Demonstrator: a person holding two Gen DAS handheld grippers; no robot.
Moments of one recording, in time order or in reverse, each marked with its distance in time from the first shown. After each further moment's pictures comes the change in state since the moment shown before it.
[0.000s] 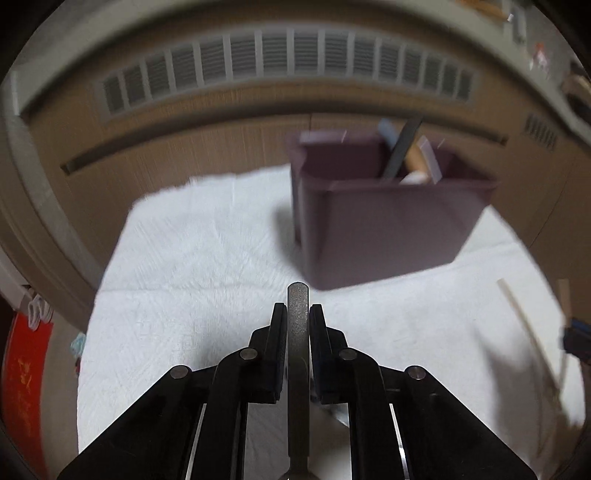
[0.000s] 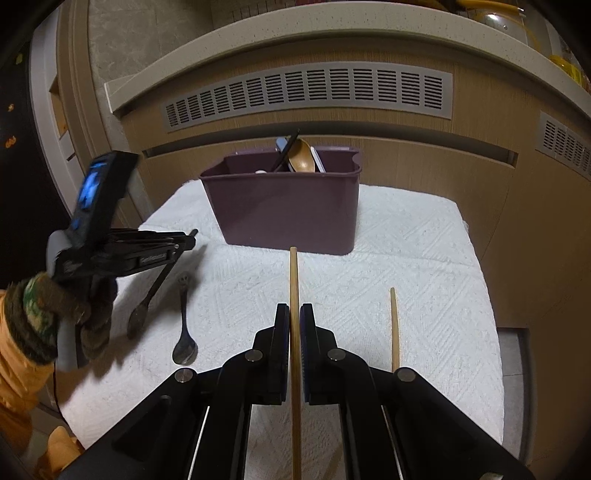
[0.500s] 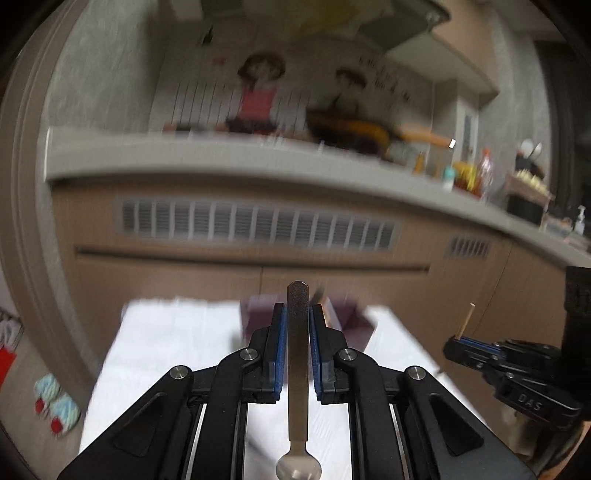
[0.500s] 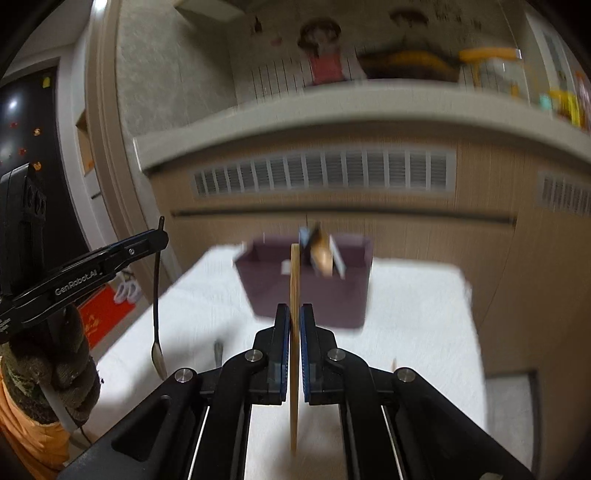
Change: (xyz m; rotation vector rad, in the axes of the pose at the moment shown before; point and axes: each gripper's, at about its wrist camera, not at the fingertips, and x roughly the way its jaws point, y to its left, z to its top) left arm -0.147 -0.014 0.050 -0.065 -0.429 -0.180; right arm -0.063 0.009 0.053 -0.028 -0.245 0.062
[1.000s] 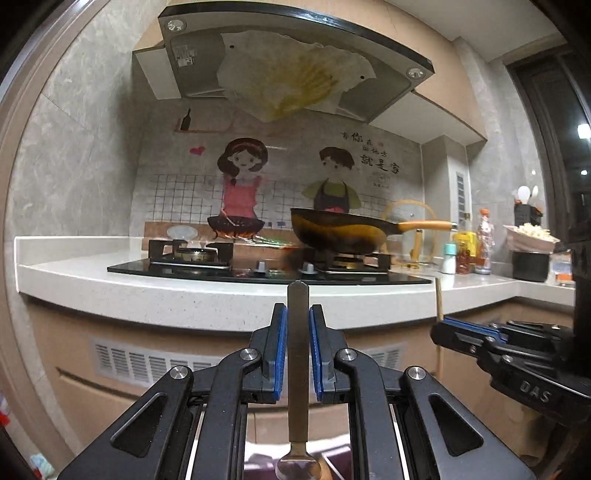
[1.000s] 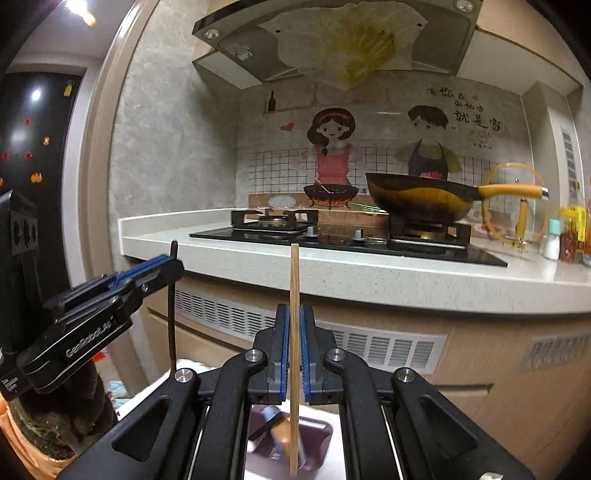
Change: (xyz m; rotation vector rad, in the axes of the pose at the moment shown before) left arm 0.065 -0.011 0.124 0.072 -0.294 0.009; right arm 0.017 -0.006 0.163 -0.147 -0.258 -0.075
